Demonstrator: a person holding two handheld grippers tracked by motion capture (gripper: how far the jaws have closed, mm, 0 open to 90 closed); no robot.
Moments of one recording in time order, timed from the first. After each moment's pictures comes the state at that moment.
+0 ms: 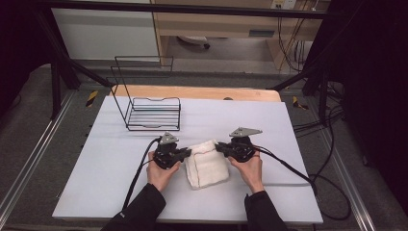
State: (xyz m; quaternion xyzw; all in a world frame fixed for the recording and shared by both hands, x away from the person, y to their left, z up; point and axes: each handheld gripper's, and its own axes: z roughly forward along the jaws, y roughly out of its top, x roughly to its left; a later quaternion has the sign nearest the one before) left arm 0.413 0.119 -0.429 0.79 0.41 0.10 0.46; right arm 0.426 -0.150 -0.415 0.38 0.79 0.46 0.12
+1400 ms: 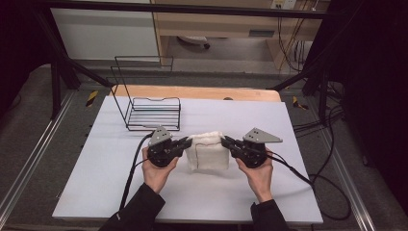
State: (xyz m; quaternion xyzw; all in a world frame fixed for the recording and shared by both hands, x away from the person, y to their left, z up) left arm 0.386 0.124 -0.372 0.74 0.36 0.16 0.55; right arm 0.380 -0.163 -0.364 0.35 0.74 0.54 0.19
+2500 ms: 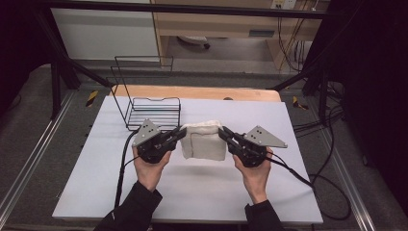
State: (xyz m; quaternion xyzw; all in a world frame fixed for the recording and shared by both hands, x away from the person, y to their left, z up) left arm 0.373 0.140 -0.334 0.70 0.33 0.21 0.60; right arm 0.360 -0.149 -0.331 0.32 0.69 0.60 0.26
